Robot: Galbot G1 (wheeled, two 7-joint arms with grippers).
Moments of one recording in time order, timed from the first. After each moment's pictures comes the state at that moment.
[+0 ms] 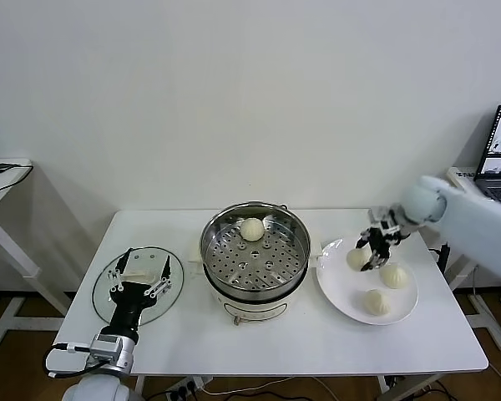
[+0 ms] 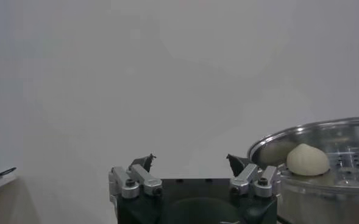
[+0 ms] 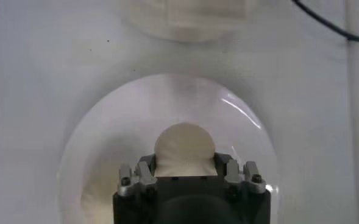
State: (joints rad) left arm 1.52 -1.49 -0.62 -2.14 0.14 0.06 0.10; right arm 0.44 0.65 -1.21 1.29 0.28 -0.24 -1.09
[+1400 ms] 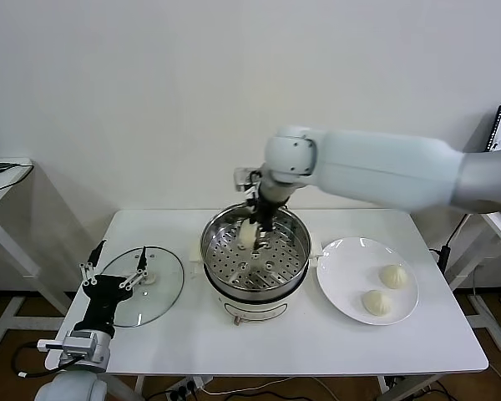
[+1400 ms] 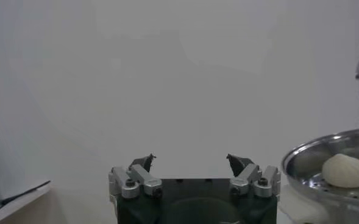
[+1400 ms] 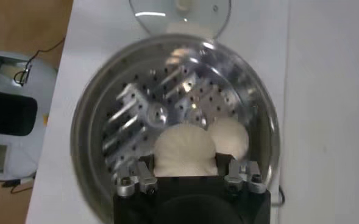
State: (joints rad) left arm 1.51 -1.46 -0.71 -2.17 0.10 0.07 0.10; right arm 0.66 1.23 -1.37 1.34 0.65 -0.62 -0.92
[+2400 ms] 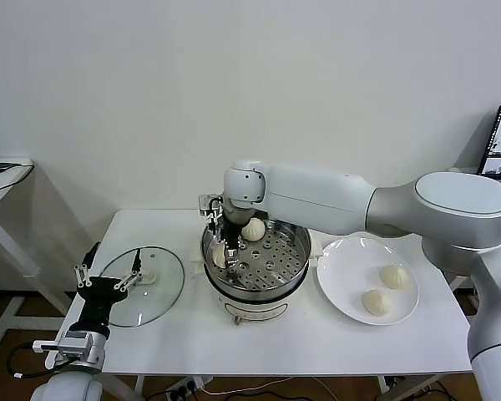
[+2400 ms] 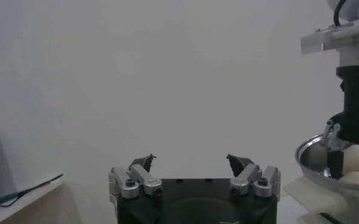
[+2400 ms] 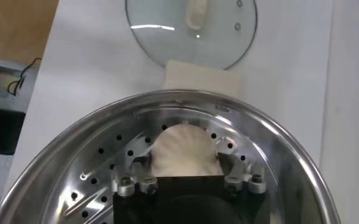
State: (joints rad) left arm 1.51 -1.46 -0.73 -2.16 0.10 0.07 0.10; right arm 0.51 1.35 -1.29 1.17 0.54 -0.61 -0.94
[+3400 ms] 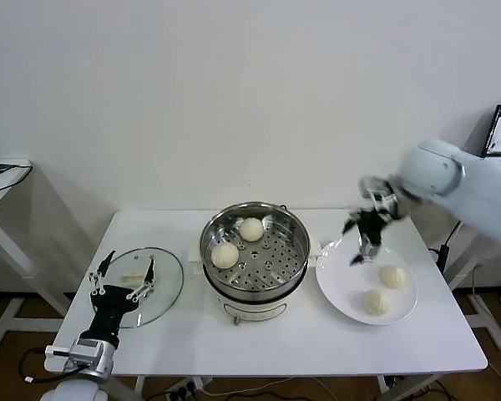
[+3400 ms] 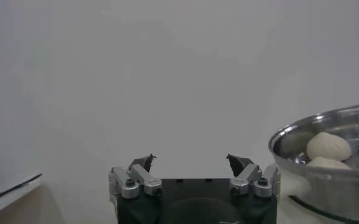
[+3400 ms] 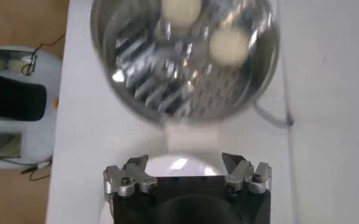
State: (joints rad) left arm 1.56 -1.41 -0.68 -2.16 0.11 0.07 0.11; right arm 0.39 0.54 -1.07 1.49 0.27 -0.41 -1.19
